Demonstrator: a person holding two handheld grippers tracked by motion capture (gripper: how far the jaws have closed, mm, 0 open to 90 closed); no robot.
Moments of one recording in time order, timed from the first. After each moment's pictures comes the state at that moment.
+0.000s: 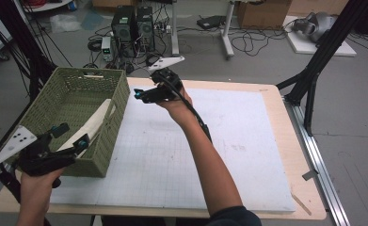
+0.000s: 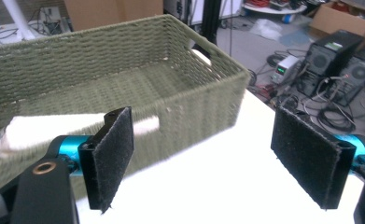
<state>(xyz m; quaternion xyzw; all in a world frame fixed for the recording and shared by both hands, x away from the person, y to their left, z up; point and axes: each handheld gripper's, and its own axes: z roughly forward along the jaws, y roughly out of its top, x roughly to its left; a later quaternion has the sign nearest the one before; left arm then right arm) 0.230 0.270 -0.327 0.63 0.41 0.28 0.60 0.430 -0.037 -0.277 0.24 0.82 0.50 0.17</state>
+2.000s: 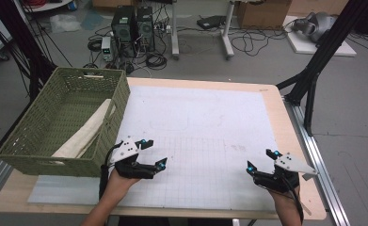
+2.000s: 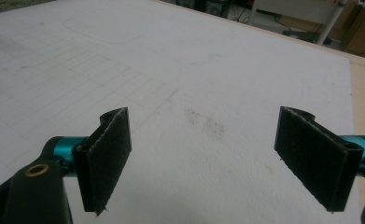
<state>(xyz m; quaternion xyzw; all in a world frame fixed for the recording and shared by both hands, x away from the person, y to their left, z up) 0.276 0.119 -0.423 0.74 0.28 0.16 0.59 0.233 -0.335 -0.414 0.41 0.73 0.45 0.30</state>
